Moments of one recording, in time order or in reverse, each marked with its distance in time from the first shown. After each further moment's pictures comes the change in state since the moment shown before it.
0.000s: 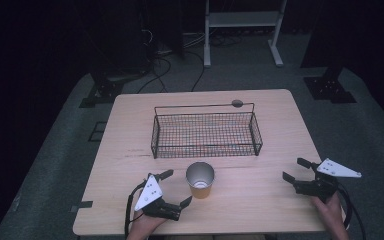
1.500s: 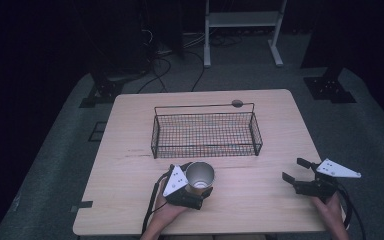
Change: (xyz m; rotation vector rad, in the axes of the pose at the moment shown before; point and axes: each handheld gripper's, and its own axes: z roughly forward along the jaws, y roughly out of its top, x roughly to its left) left arm -0.006 0.008 0.064 0.051 -0.007 -0.001; right arm 0.001 0.000 0.000 -0.001 0.007 -0.012
